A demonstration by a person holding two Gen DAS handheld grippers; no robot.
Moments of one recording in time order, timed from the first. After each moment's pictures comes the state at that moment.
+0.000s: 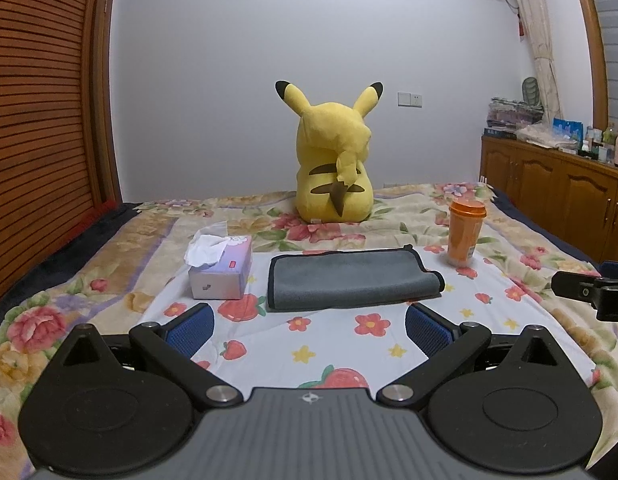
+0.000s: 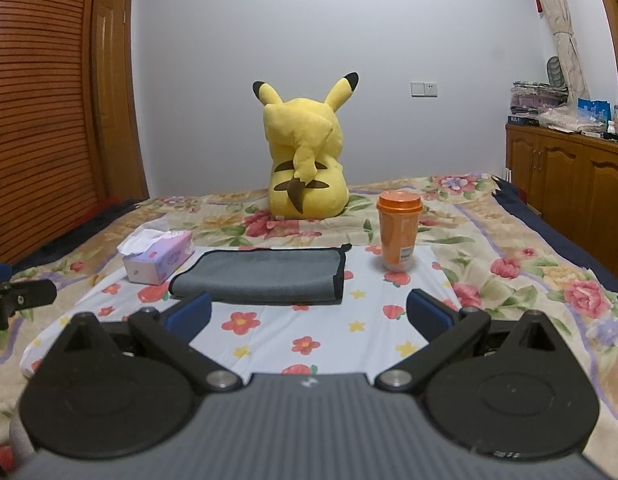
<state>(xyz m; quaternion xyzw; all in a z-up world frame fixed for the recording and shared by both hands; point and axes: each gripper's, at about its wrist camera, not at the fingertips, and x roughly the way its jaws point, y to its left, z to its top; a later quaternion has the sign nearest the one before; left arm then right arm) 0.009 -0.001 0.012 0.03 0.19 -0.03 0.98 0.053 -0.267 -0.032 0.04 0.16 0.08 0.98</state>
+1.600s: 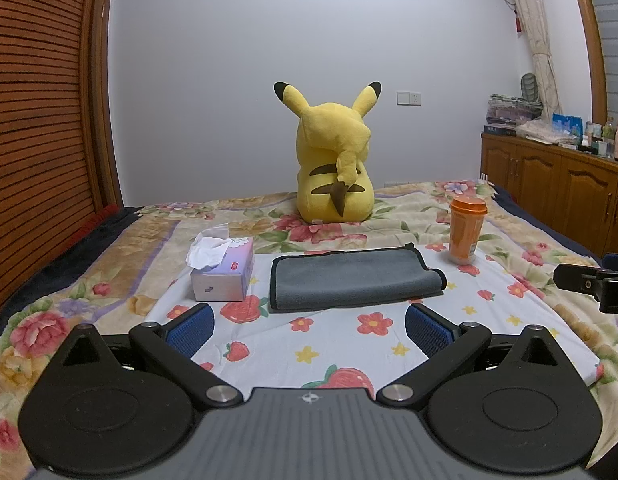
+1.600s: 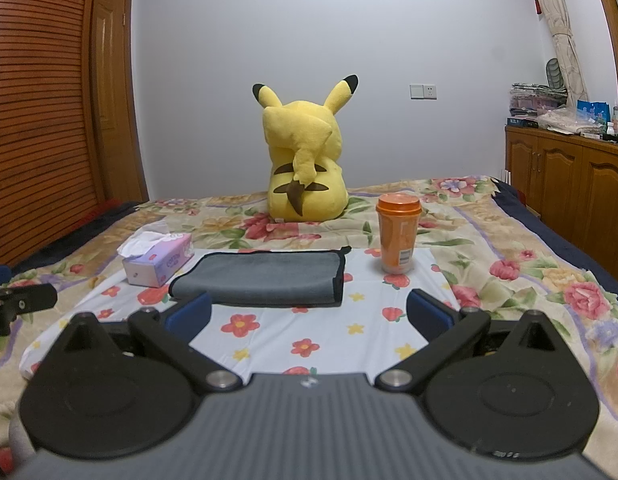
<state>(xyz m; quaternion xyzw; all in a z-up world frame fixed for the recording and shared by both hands) 0.007 -0.002 0.009 0.03 0.19 -0.03 0.98 0.053 -0.268 -0.031 0.04 0.16 0.07 0.98</state>
